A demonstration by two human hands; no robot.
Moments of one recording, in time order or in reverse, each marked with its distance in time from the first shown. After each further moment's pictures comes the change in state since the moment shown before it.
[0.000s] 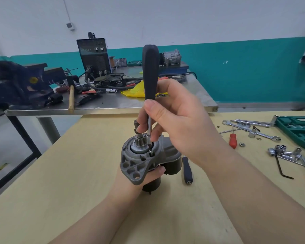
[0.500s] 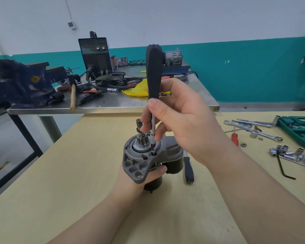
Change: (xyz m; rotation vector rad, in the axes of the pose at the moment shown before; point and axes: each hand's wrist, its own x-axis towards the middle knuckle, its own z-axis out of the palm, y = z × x) left_hand 0.001 0.000 -0.003 -0.026 -0.036 -0.130; right_hand 0.000 -0.002 -0.003 -0.005 -0.020 0.027
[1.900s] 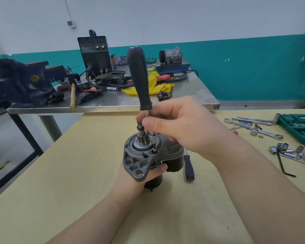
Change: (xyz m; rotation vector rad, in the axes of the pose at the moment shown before) left_hand -0.008 0.030 -0.001 -0.025 -0.034 -0.092; right_hand -0.001 0.000 -0.013 -0.249 -0.115 0.194
